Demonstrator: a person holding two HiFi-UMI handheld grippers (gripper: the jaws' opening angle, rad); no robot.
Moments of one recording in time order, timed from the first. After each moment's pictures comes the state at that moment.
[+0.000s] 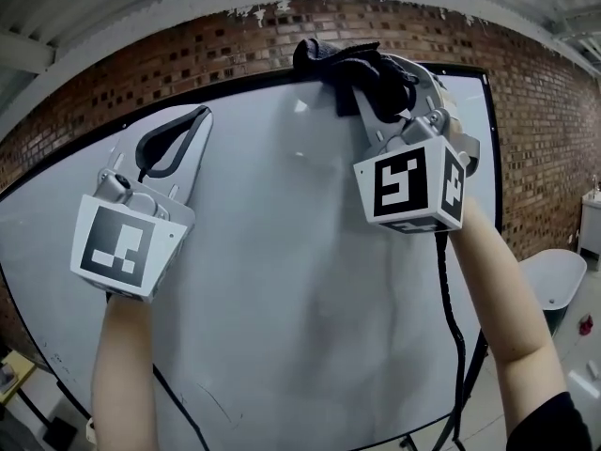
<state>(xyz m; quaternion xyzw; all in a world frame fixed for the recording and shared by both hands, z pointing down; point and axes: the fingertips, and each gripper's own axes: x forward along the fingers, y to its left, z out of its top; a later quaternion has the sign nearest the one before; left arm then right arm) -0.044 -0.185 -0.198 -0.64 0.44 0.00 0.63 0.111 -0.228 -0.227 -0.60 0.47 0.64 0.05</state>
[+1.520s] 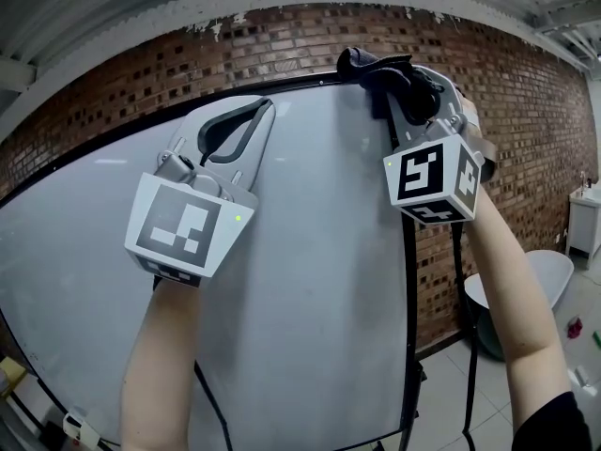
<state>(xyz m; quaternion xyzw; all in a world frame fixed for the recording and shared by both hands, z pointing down) 0.186 -0.209 -0.190 -0.68 0.38 0.04 0.62 0.335 -0.262 -0.214 -0.67 0.44 0.60 0.00</state>
